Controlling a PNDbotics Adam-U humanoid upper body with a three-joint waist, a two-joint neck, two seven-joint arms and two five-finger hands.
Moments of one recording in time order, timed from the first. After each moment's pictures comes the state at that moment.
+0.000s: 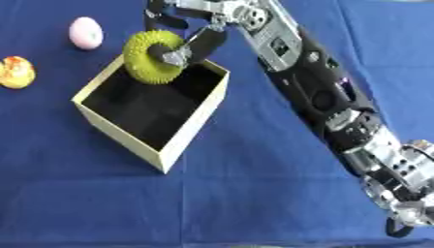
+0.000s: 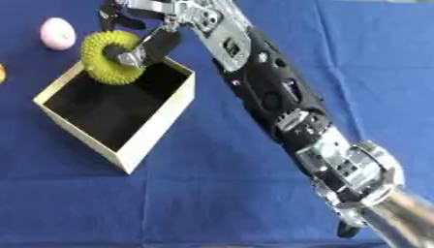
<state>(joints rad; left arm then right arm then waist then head) -0.54 0.49 0.04 -1.99 0.02 -0.47 0.36 -1.10 -0.21 0.28 -1.14 0.51 -0.56 0.58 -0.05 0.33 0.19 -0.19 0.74</state>
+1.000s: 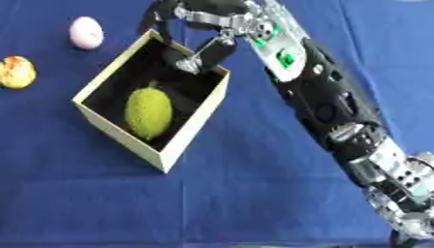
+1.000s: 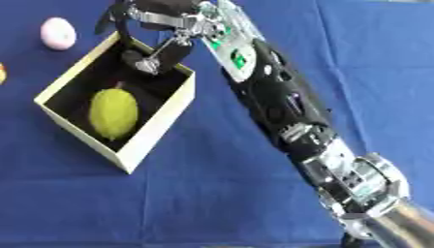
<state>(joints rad) -0.52 0.49 0.05 -1.99 0.02 -0.44 0.37 -1.08 -0.26 0.18 -1.26 0.57 -0.61 0.55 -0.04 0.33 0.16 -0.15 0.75</state>
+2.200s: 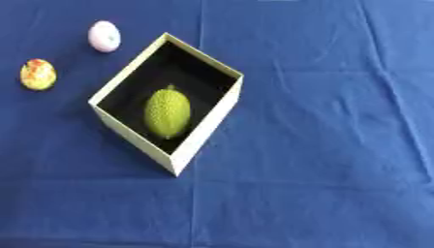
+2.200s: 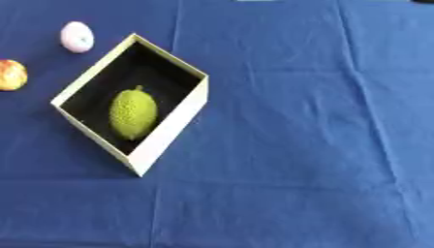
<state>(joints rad) -0.62 0.74 -0.01 -1.65 -0.19 -0.14 0.23 -0.66 -0.81 -0.07 -1.85 0.20 -0.38 0.24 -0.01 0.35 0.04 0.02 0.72</state>
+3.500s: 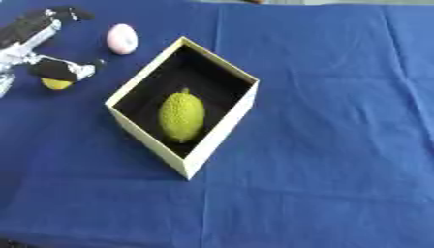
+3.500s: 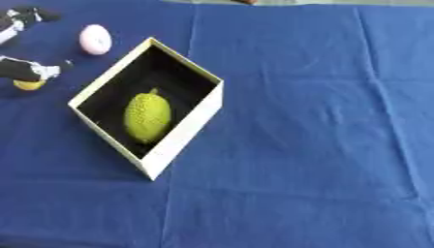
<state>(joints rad) -0.87 0.79 -0.29 -1.02 -0.62 -0.32 -0.20 -0.22 -0.87 -0.23 -1.98 -0.18 -0.44 -0.08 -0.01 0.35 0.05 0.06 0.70</state>
